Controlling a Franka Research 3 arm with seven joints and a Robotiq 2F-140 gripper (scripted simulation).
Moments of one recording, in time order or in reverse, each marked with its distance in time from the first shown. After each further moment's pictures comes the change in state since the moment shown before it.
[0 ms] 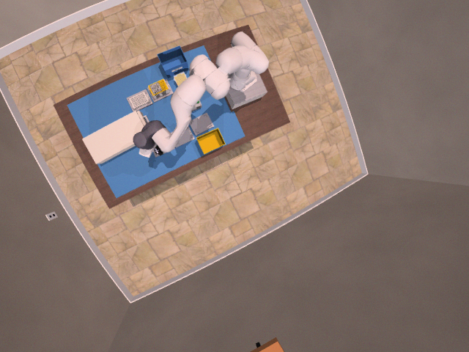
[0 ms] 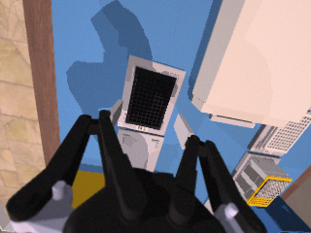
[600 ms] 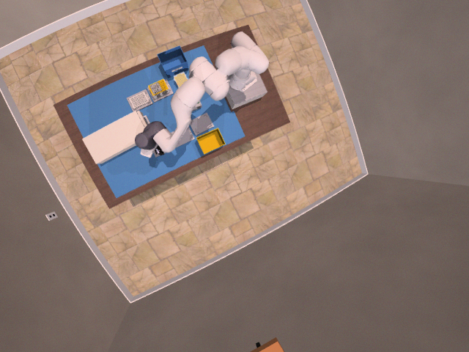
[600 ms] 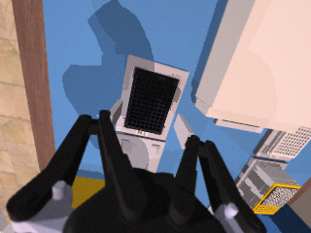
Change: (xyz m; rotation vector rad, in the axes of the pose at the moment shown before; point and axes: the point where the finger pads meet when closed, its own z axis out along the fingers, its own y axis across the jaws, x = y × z) arm 0.000 -0.001 0.021 0.000 0.000 0.000
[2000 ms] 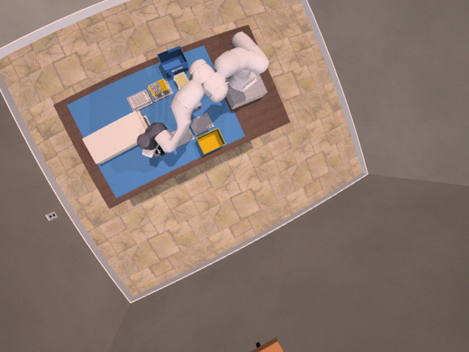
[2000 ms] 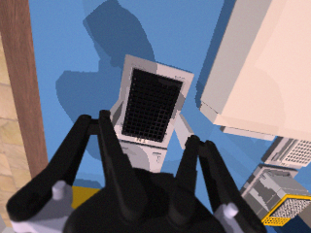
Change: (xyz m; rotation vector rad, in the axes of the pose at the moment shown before) arm 0.001 0.000 0.028 0.001 0.002 0.001
